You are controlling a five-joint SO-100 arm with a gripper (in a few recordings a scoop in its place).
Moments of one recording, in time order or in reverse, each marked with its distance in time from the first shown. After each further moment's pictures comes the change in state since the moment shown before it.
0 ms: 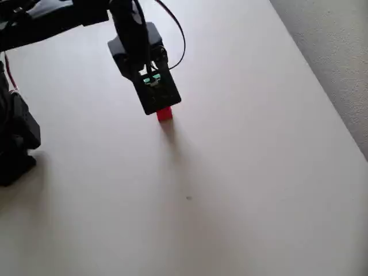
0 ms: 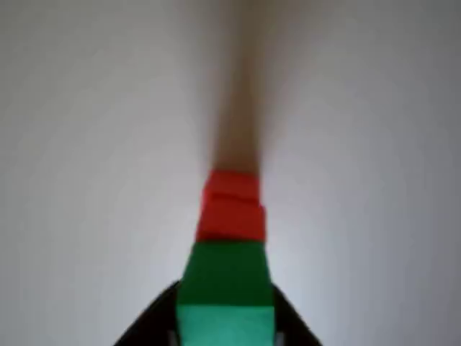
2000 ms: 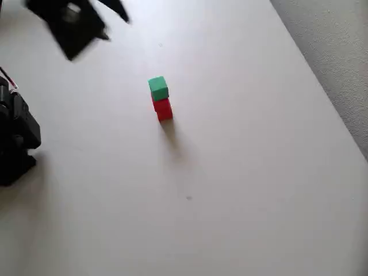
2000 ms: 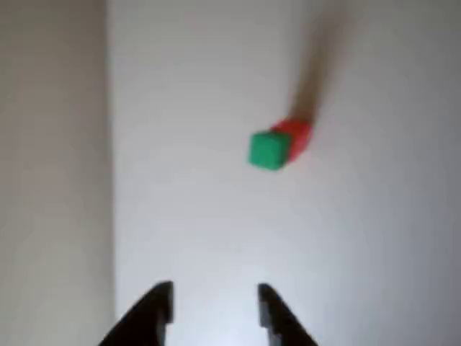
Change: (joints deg) arm -1.5 41.1 -3.7 15.6 -3.1
